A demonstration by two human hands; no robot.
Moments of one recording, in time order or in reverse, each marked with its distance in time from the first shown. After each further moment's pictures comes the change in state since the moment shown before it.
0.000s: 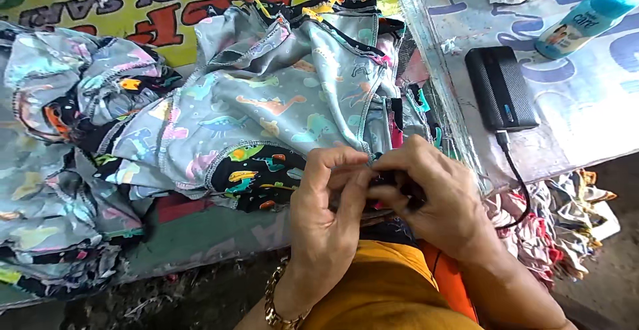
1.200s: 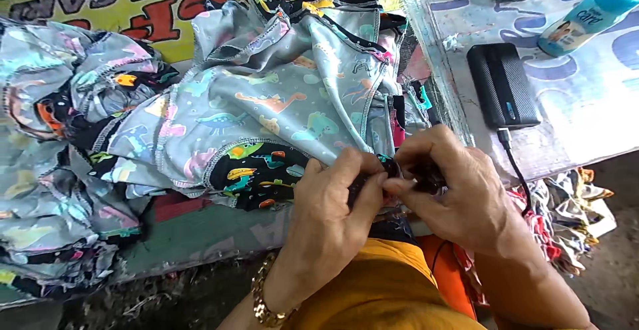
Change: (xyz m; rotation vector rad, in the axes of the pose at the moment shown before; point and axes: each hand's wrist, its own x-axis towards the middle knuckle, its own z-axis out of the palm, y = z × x) left_hand 0.009 0.001 -0.010 0.393 -0.169 0.068; right_hand 0.005 0.002 -0.021 -0.030 -0.123 0.037
